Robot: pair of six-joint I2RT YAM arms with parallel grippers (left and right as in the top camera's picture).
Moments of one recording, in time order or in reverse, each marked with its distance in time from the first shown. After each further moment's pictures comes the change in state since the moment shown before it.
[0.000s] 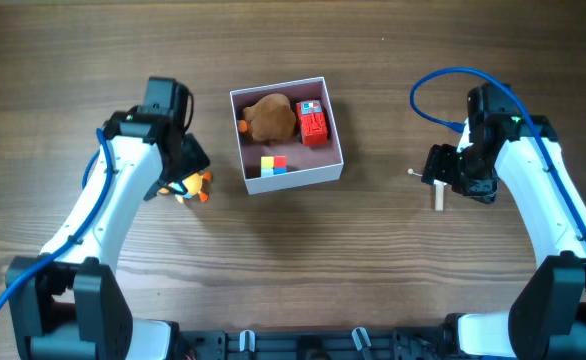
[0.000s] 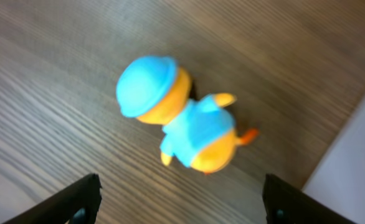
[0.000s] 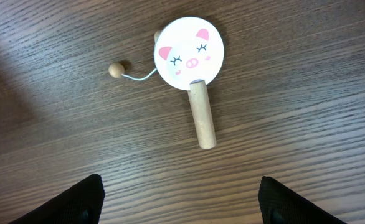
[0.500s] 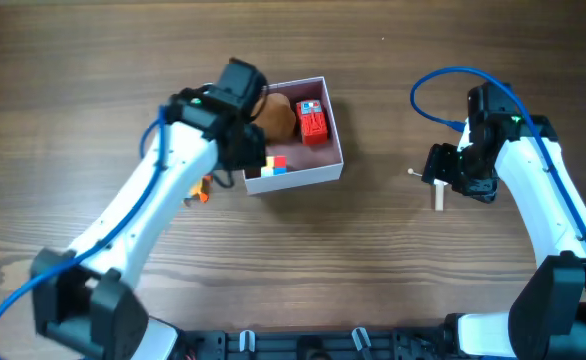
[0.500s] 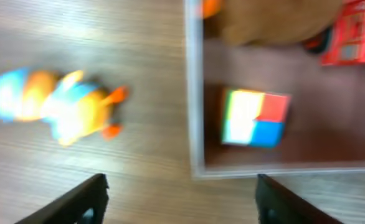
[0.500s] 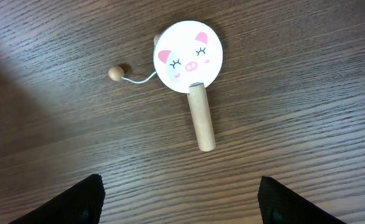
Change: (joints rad) left arm -0.307 0.051 0.283 -0.187 0.058 0.169; right arm 0.000 0.000 0.000 0.006 0.004 0.001
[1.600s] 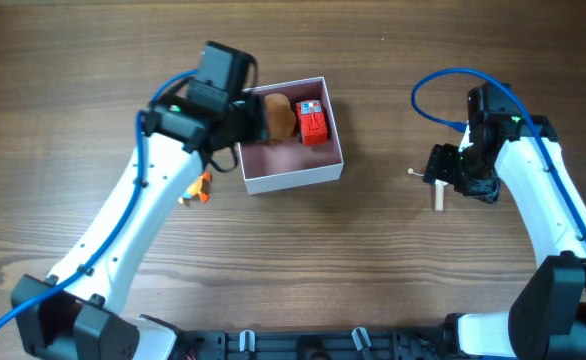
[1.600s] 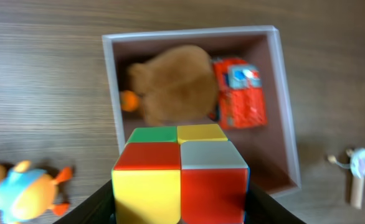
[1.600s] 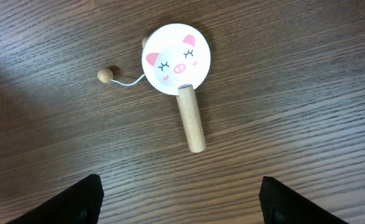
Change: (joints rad) left arm -0.003 -0.071 -0.001 0.288 0.105 0.067; right arm 0.000 0.000 0.000 -0.002 0.034 0.004
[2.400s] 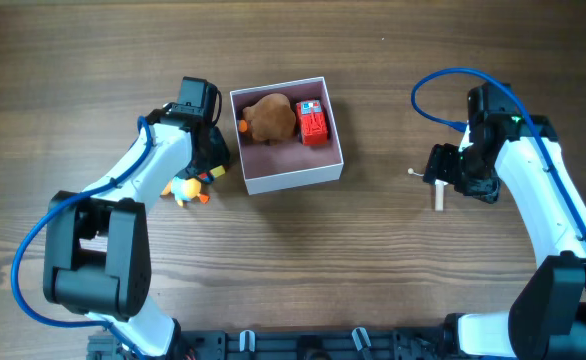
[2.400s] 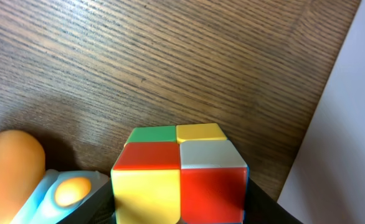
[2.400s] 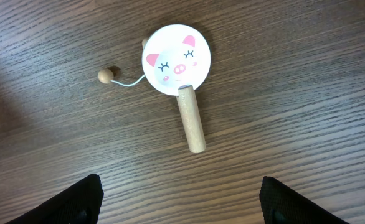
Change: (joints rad) left arm 0.229 0.237 -0.269 0.169 -0.070 -0.117; right arm 0.000 0.000 0.000 0.000 0.000 0.000
